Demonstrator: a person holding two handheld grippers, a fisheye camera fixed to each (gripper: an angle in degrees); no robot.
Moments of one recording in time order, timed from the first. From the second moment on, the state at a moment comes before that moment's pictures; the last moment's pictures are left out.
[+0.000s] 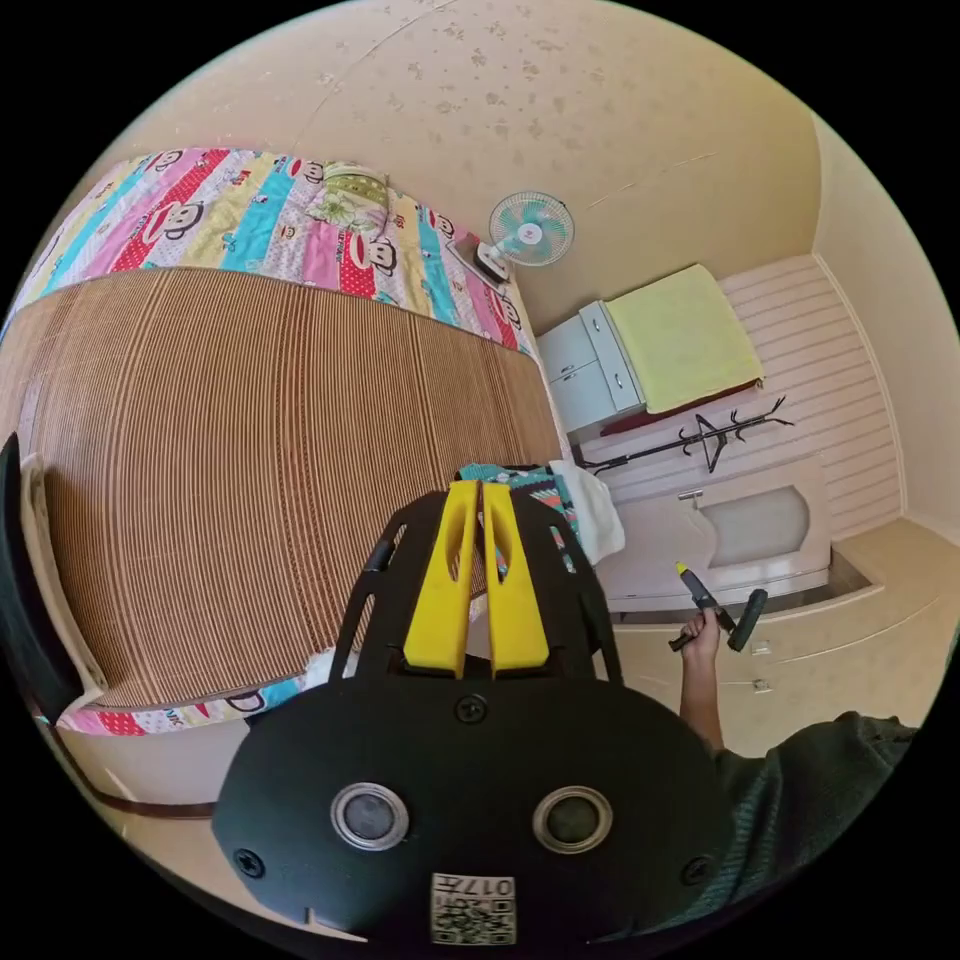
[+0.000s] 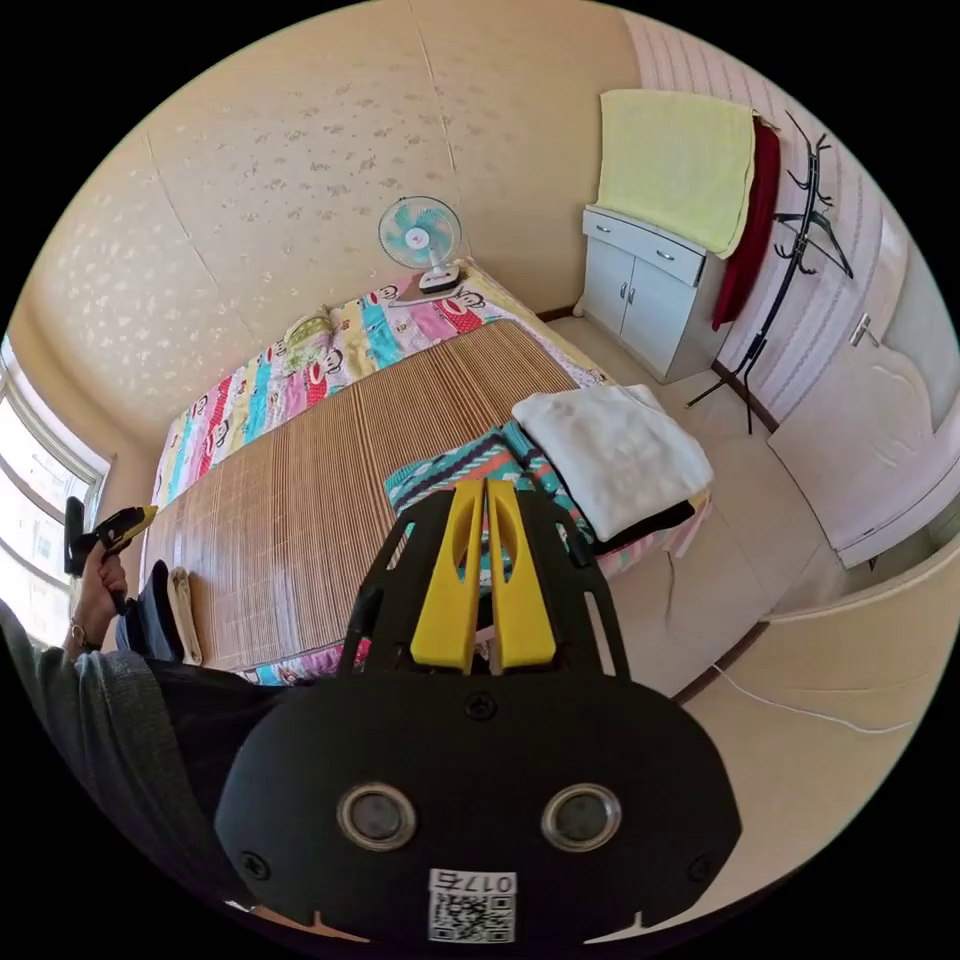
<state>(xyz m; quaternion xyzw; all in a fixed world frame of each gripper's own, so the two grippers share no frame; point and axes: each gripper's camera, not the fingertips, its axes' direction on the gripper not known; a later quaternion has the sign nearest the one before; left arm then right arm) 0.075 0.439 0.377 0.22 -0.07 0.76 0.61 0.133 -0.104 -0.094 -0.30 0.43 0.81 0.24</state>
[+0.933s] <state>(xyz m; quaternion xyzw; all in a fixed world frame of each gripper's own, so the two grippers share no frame) 0.165 0.333 0.504 0.08 -0.16 0.76 0.62 0.082 0.116 -0.203 -0.06 0.03 0.89 0.45</state>
